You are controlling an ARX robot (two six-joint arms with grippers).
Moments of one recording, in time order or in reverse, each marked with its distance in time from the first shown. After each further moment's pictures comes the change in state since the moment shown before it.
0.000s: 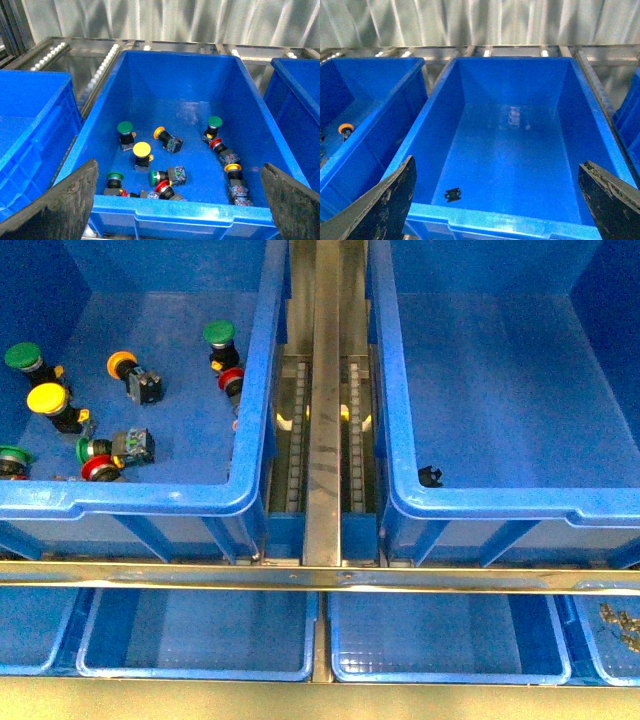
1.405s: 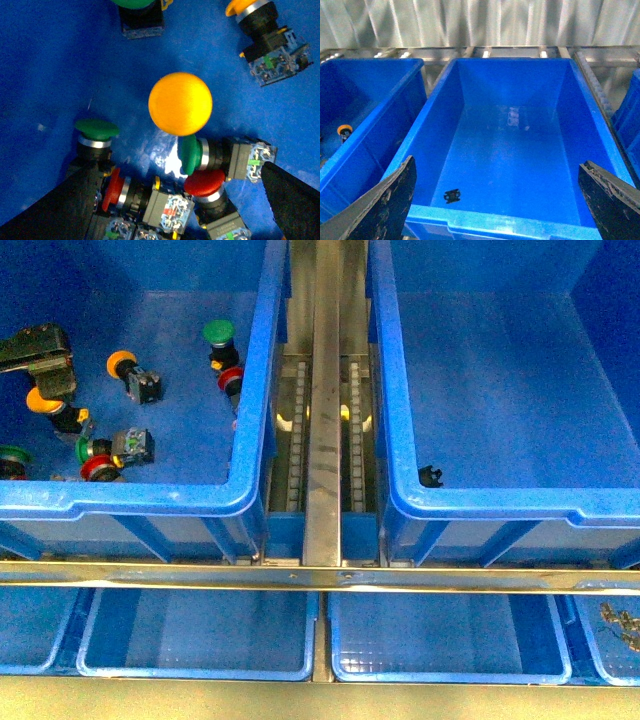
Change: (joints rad) left arm 0.086 2.055 1.135 0.039 -0.024 -0.188; right arm 0.000 0.000 0.000 0.000 0.000 0.000
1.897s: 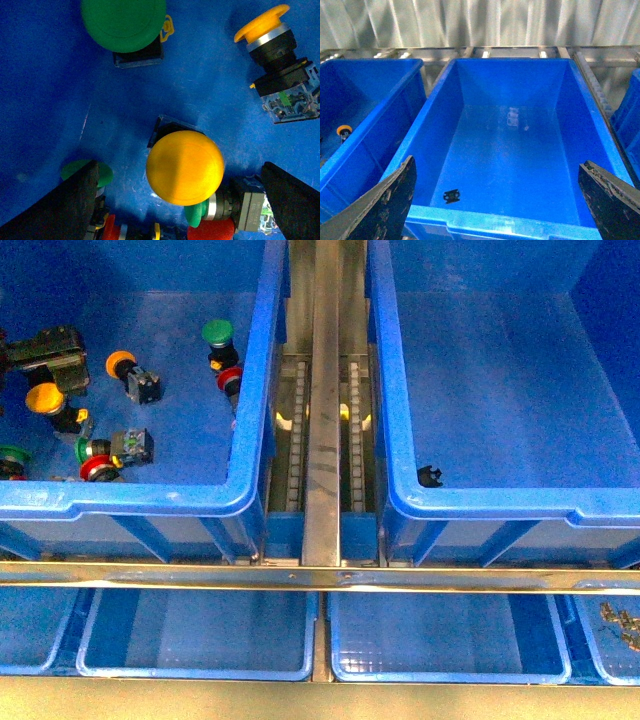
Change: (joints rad) left arm 0.021 0.154 0.173 -0.019 0.022 0.024; right arm 0.000 0.000 0.000 0.000 0.000 0.000
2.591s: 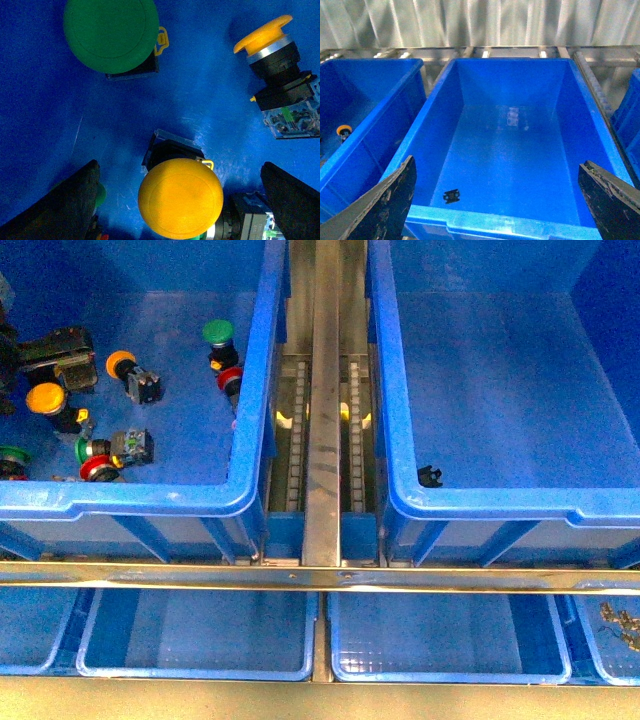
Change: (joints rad) left arm -0.001 0.049 0.060 -0.010 0.011 -0.001; right arm 0.000 0.000 0.000 0.000 0.000 0.000
